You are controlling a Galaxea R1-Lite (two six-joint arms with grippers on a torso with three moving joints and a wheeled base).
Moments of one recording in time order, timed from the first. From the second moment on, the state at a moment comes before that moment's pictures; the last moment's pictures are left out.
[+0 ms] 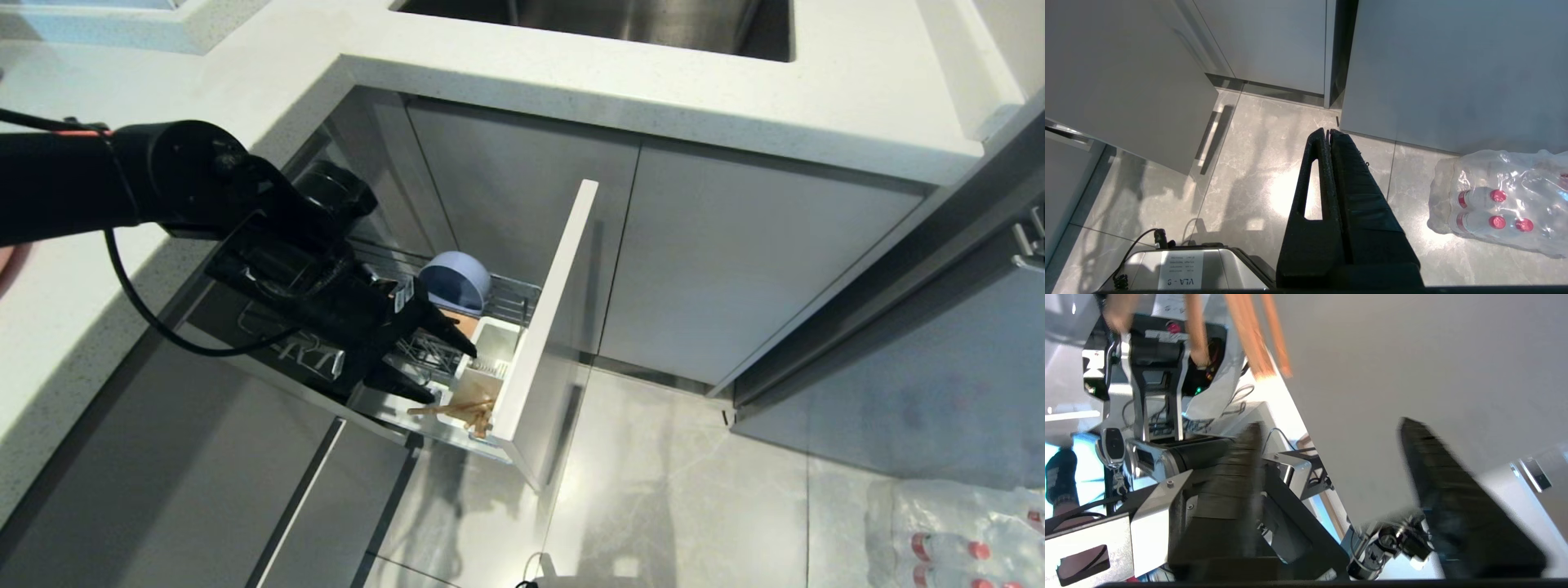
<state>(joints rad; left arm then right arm) -0.32 1.91 -1.81 1.01 -0.56 -0.71 0.00 0.00 0.00 0.00 -0.02 0.05</state>
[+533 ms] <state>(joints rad) -0.37 1.65 -1.81 1.07 -0.55 -0.71 0.00 0.00 0.00 0.00 -0.02 0.05</state>
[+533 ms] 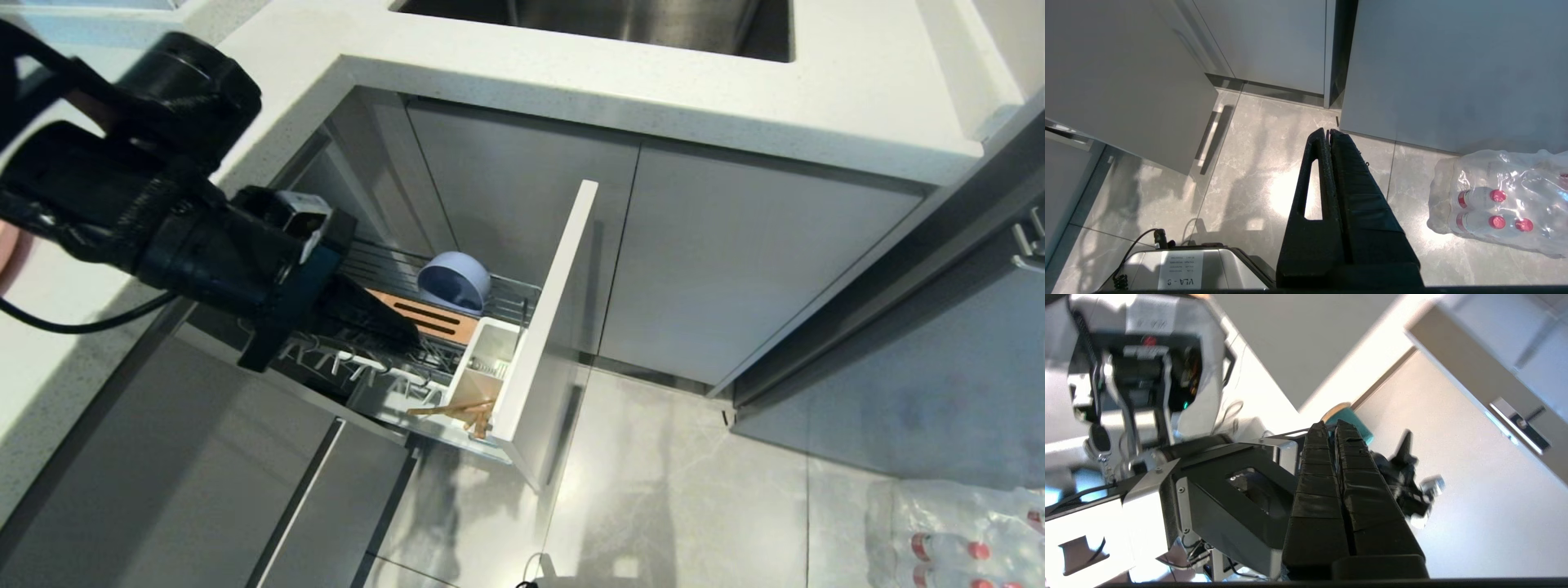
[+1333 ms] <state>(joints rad) -0.13 1.21 -1.91 1.06 -0.28 -0.39 0.00 0.00 0.00 0.00 -0.02 0.05</state>
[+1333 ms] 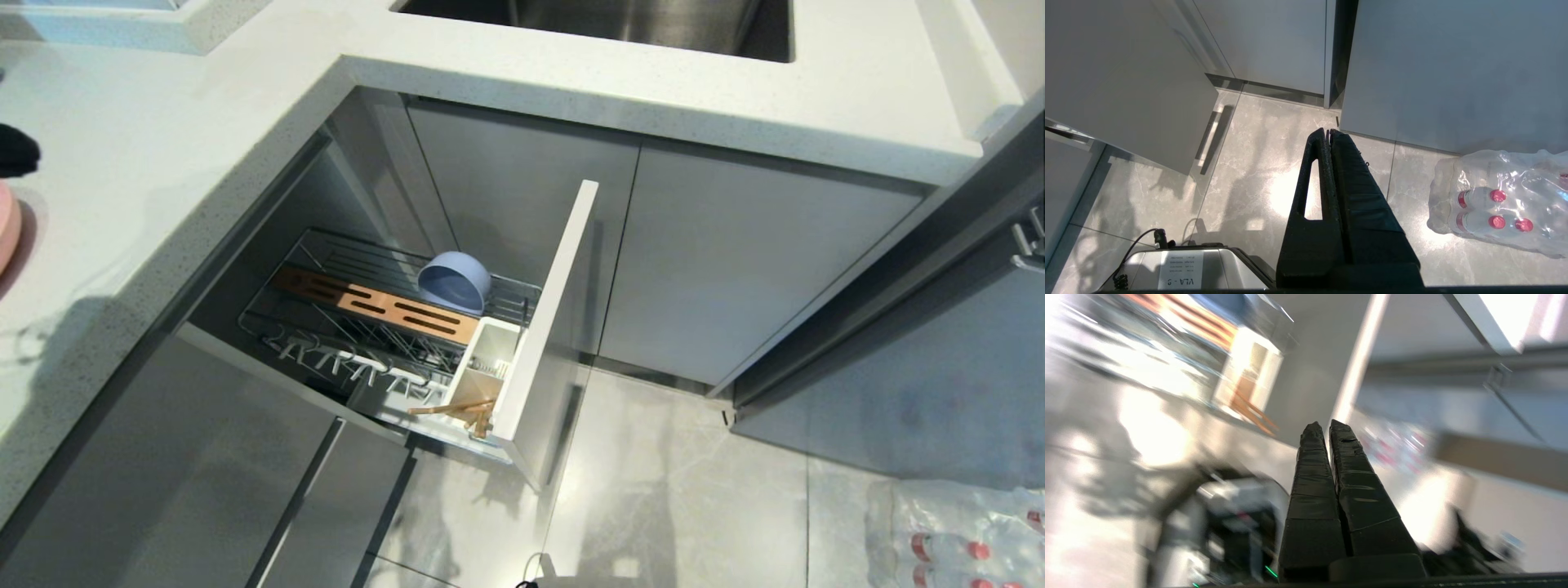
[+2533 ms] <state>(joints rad) 0.98 1.40 -1.94 0.85 -0.45 0.20 0.00 0.00 0.00 0.00 -0.02 0.05</state>
